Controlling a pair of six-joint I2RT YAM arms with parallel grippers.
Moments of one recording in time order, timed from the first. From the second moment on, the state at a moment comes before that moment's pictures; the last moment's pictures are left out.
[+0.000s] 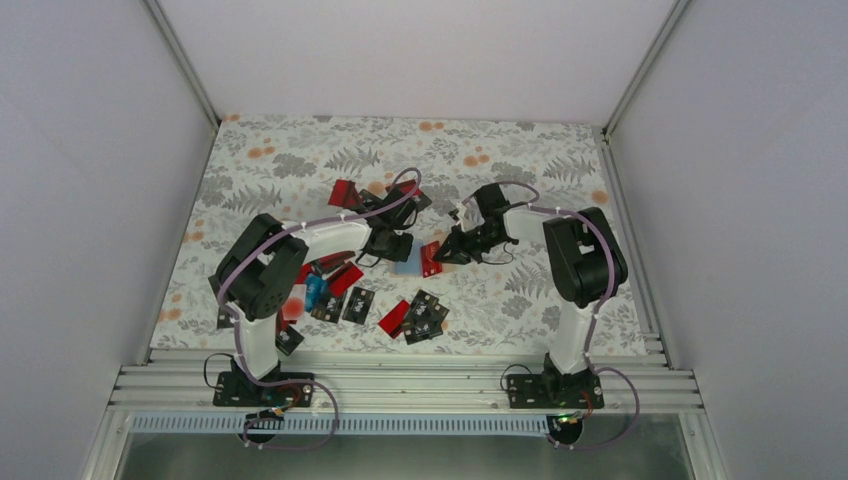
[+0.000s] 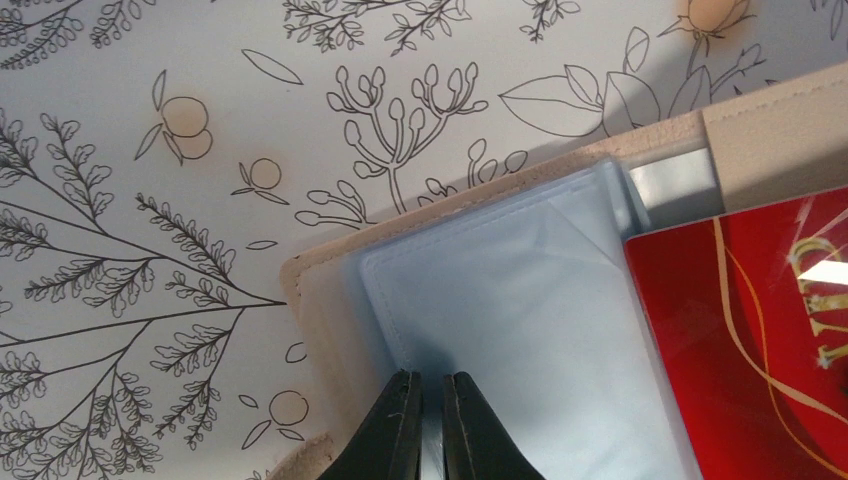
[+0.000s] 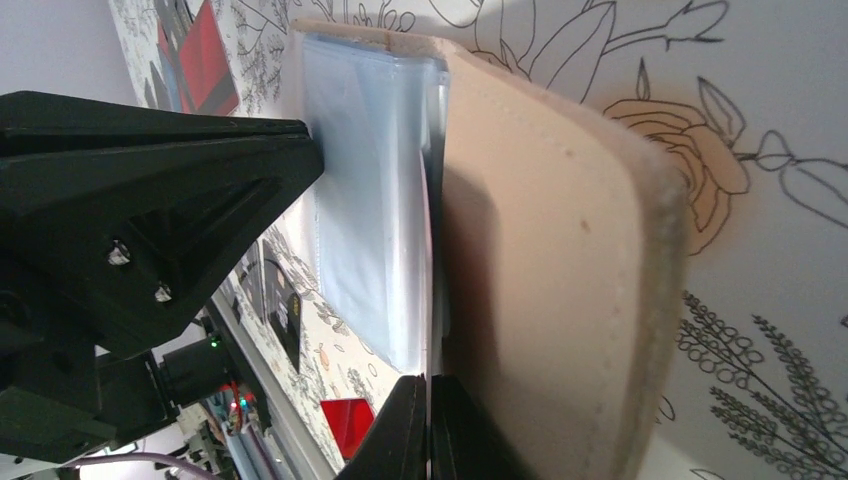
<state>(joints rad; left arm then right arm) -0.70 1.91 1.21 -0.49 -0.01 -0.41 0.35 1.93 1.07 -0.44 -0.86 0.36</state>
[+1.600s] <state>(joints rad) -0.70 1.88 1.16 -0.42 -0.03 -0.41 0.34 1.95 1.09 -0.35 -0.91 0.38</state>
